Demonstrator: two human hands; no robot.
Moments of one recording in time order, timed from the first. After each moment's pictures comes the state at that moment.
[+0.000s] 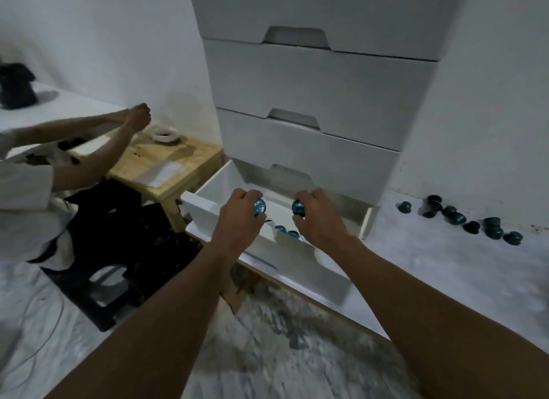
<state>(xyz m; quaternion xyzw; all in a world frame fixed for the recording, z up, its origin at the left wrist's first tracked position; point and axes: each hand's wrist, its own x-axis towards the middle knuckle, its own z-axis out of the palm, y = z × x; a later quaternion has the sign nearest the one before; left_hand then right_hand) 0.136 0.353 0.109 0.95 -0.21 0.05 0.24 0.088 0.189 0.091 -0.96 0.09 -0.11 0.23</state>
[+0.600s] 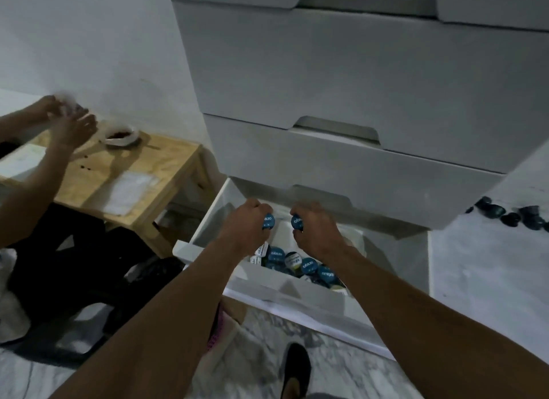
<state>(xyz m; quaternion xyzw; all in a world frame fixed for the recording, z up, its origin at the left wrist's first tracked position) 0.332 0.348 0.060 0.92 -0.37 -0.08 0.11 0.251 0.206 0.023 -0.95 0.20 -0.02 0.24</state>
